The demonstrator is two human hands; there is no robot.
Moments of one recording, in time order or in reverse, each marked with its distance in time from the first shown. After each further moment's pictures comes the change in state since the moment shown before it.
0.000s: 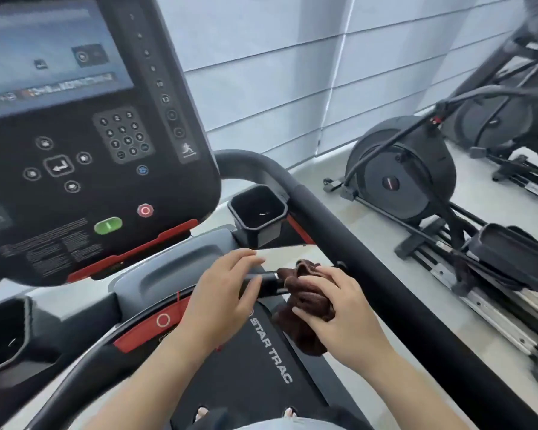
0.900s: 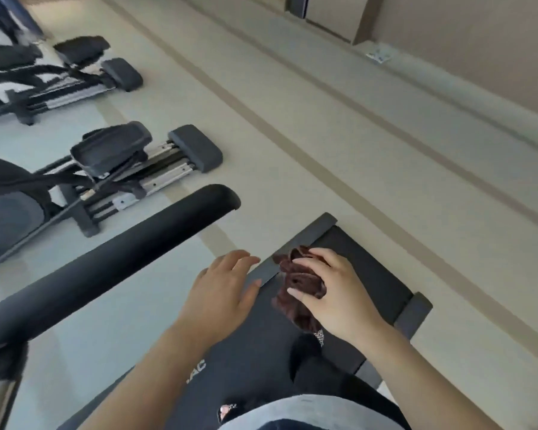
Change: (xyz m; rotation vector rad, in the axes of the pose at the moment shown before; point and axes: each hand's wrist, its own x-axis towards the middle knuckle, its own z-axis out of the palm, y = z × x) left_hand -0.096 0.197 0.152 -0.013 -1.017 1.417; right_hand -0.332 -0.063 0.044 -0.148 1.004 1.326
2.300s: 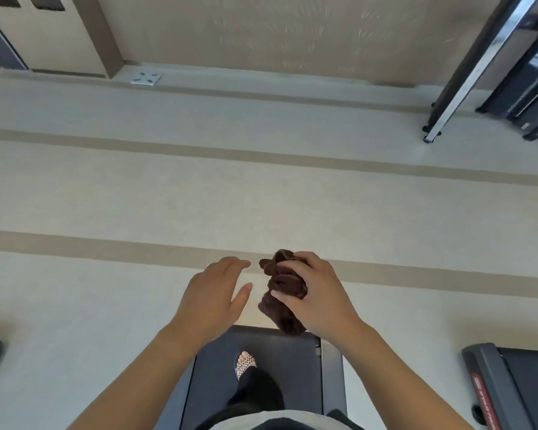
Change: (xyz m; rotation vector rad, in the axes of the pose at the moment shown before) left_hand 0.623 0.417 0.184 0.085 -0.315 0.683; right_hand 0.209 0.490 -0.346 0.132 0.469 0.640
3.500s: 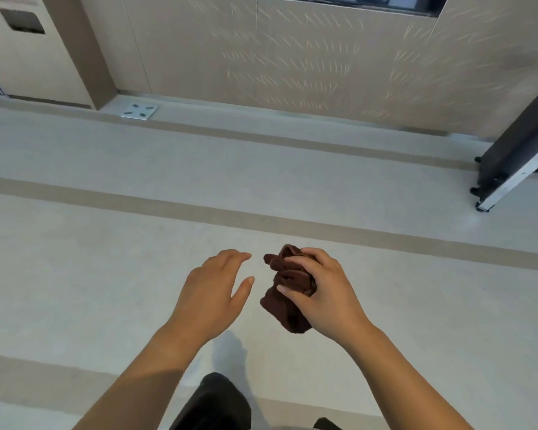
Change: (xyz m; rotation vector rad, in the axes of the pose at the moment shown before) left_hand 0.674 -0.248 0.011 0.002 0.146 -0.036; right_hand 0.714 0.145 0.009 0.009 0.110 -0.107
